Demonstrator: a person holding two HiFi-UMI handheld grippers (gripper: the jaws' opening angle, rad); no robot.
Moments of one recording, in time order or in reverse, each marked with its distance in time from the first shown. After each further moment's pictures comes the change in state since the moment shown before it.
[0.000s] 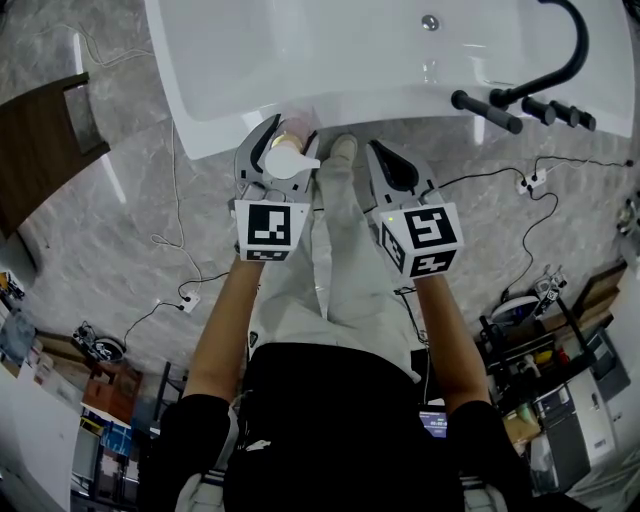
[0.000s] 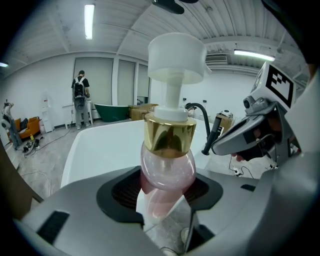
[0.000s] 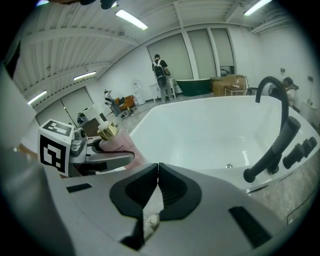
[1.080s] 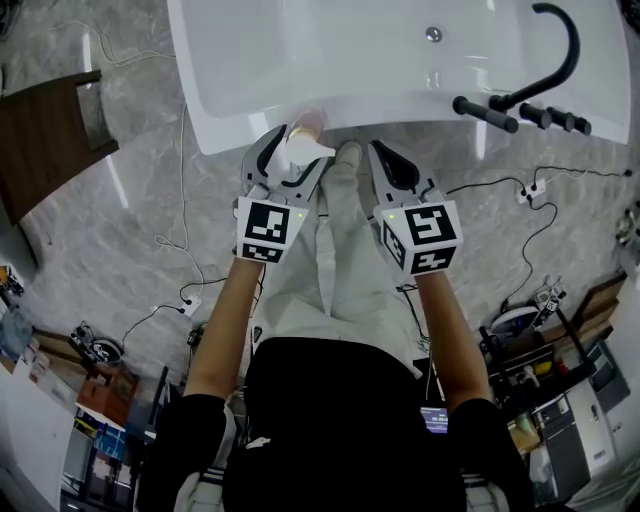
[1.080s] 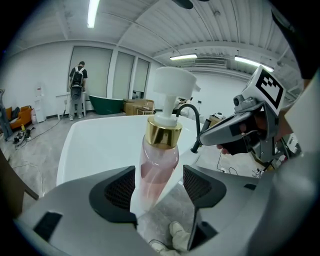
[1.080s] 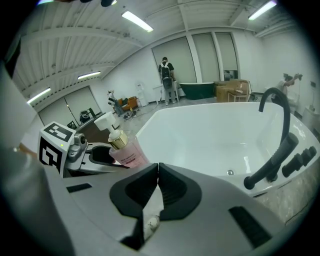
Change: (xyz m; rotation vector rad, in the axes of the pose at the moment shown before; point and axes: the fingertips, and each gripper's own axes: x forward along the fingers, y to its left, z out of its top) left arm -0.026 -0.011 -0.008 -0.051 0.051 -0.107; right arm -0.012 0.018 0.017 -0.041 -0.026 0.010
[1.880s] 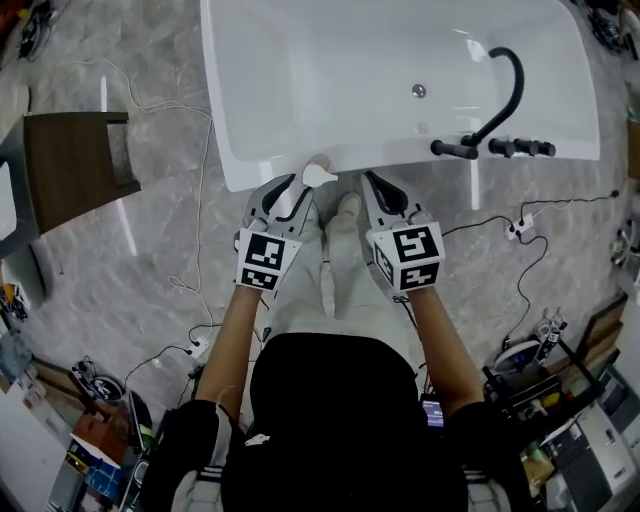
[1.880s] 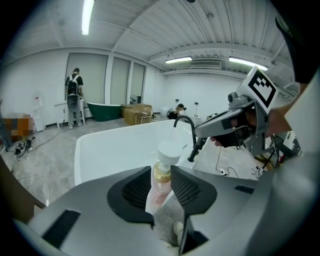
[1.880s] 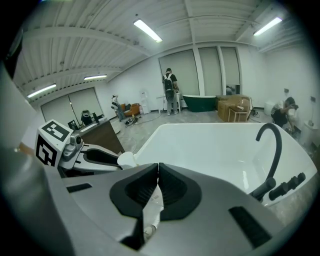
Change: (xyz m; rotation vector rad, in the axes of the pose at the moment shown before) left arm -0.083 -0.002 0.067 0.048 -0.015 -0.002; right arm -0.065 0.039 0.079 -0.077 -0.095 -0.022
